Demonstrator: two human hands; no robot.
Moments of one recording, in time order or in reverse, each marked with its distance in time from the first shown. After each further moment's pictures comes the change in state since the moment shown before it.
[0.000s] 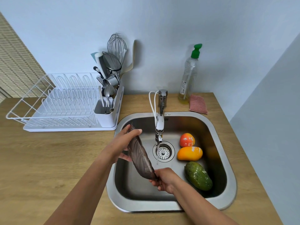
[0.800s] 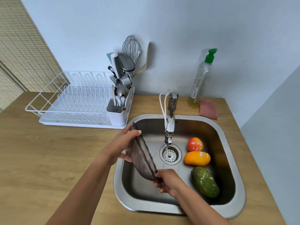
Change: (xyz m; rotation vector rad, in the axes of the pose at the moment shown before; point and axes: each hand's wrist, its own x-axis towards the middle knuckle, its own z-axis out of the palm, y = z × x) left_hand -0.008 -0.013 -0.029 -0.106 0.004 0.044; right_hand -0.025 -0.010 0.018 -0.045 0.004 -0.090
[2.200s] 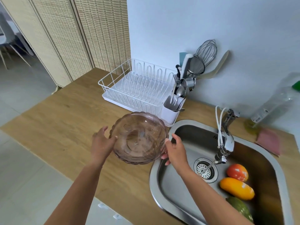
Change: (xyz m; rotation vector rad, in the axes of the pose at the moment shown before) left_hand -0.038 -0.128 -0.166 0.082 0.917 -0.005; right_hand 0.010 -0.085 0.120 -0.356 0.040 -0.551
